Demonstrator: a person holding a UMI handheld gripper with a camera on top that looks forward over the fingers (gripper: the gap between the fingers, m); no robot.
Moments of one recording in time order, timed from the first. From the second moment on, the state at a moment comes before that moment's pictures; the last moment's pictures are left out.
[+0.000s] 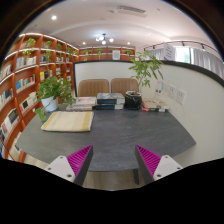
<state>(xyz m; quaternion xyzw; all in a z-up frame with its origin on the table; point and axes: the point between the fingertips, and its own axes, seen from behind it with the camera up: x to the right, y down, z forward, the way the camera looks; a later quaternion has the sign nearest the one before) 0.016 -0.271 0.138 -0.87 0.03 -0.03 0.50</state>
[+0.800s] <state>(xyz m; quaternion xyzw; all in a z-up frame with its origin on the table) -0.396 0.040 0.007 -0.89 -0.06 0.00 0.44</state>
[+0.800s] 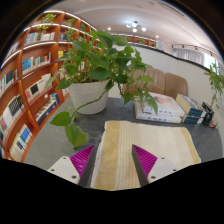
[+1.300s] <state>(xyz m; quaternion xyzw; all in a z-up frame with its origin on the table) -0.389 0.052 0.031 -0.91 -0.01 0.06 0.42</state>
